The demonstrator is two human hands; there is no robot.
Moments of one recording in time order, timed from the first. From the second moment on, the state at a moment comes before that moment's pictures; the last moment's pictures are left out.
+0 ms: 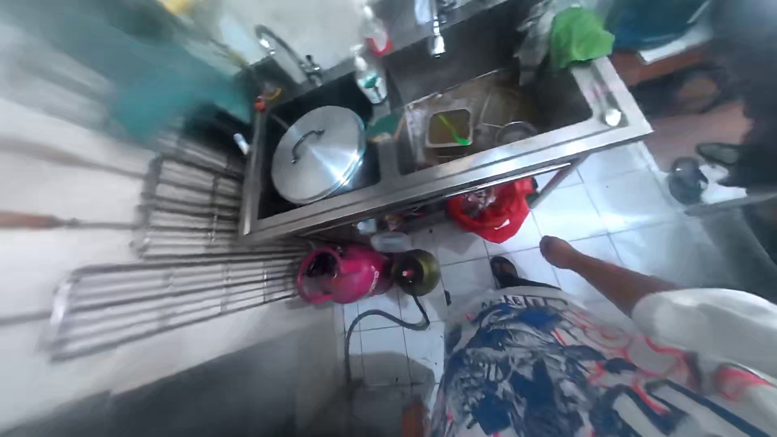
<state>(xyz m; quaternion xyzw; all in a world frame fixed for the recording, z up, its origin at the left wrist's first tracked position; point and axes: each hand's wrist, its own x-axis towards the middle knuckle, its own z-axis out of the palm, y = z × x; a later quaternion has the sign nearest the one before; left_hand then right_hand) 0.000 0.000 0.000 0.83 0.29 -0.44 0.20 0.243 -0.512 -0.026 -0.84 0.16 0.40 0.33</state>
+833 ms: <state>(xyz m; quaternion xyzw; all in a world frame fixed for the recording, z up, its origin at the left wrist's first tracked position) 0.667 -0.366 0.047 0.76 0.21 -0.46 0.40 0.310 -0.598 0.087 -0.74 0.33 0.23 0.54</state>
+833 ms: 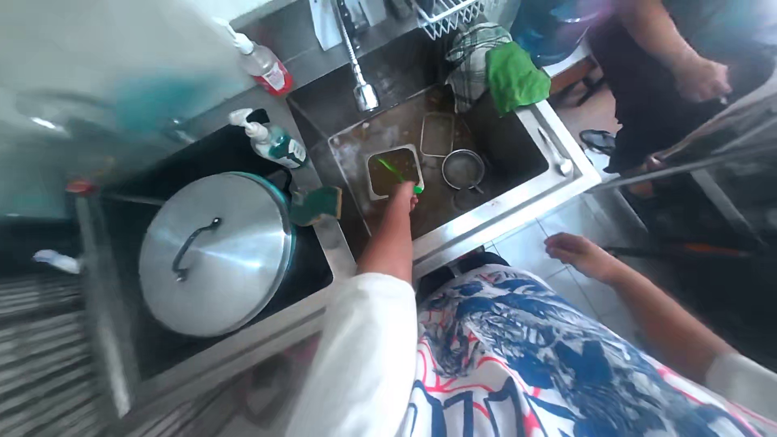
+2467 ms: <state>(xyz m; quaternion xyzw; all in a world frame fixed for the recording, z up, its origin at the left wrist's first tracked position) 0.572 -0.263 0.137 0.67 0.18 -0.33 0.64 0.672 -0.283 0.184 -0.95 -0.16 -0.04 0.28</state>
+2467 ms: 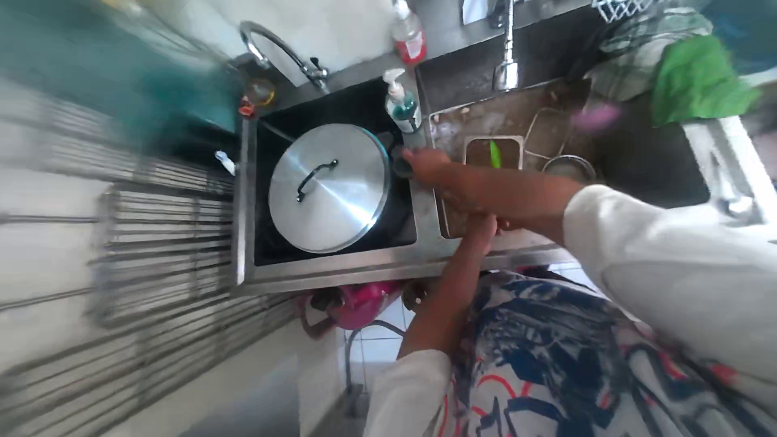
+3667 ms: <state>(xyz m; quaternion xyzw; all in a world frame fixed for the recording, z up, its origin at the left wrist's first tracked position) 0.589 -0.393 0.146 0.87 -0.09 -0.26 0.41 0.592 -0.521 0.116 -0.49 0.33 0.07 0.80</state>
